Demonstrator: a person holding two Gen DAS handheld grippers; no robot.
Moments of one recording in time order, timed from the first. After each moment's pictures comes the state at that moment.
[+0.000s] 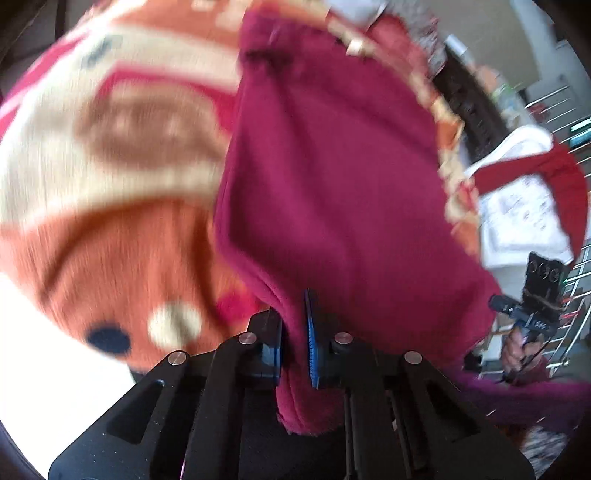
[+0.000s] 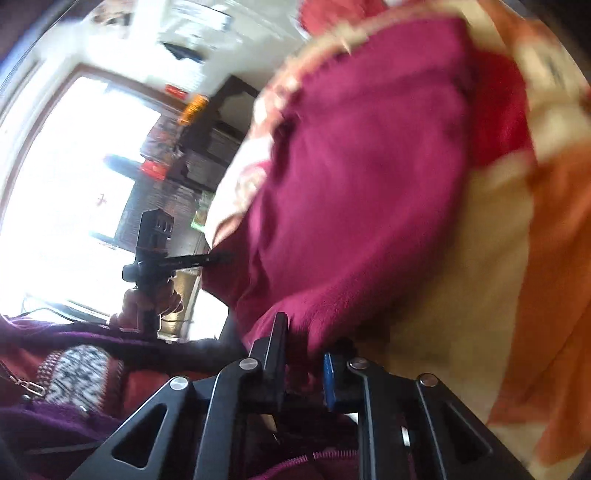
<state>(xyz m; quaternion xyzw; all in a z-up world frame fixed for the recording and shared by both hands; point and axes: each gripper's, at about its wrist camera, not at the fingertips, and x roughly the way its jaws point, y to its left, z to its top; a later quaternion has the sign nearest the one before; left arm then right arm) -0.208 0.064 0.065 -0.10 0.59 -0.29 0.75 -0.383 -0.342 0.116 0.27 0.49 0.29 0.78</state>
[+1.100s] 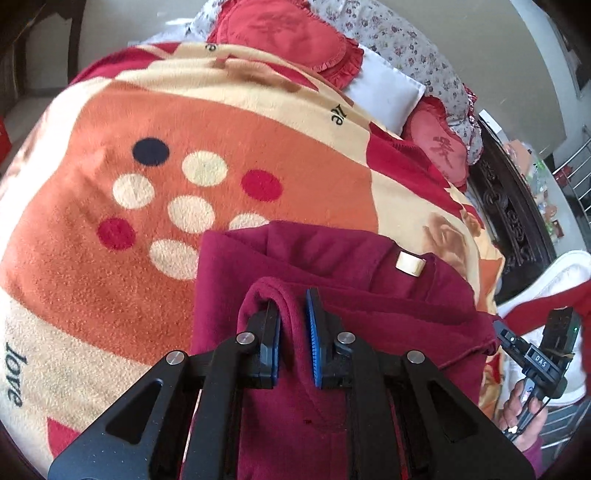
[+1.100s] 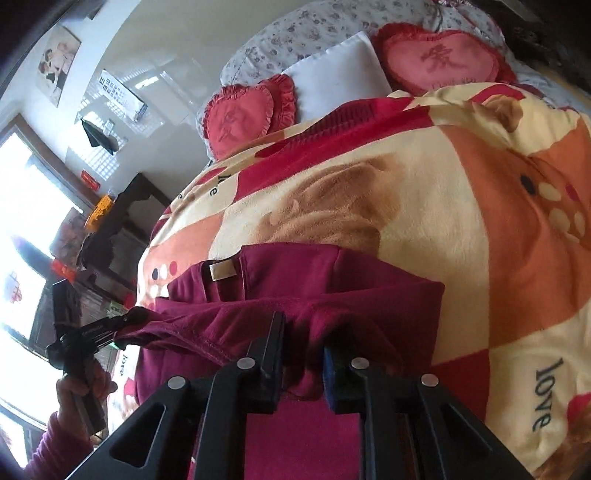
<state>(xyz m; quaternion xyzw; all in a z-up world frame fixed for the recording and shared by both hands) 0.074 -0.026 0.080 -0.13 0.52 -0.22 0.81 -0.100 -0.443 0.126 0.27 0.42 0.08 0.86</state>
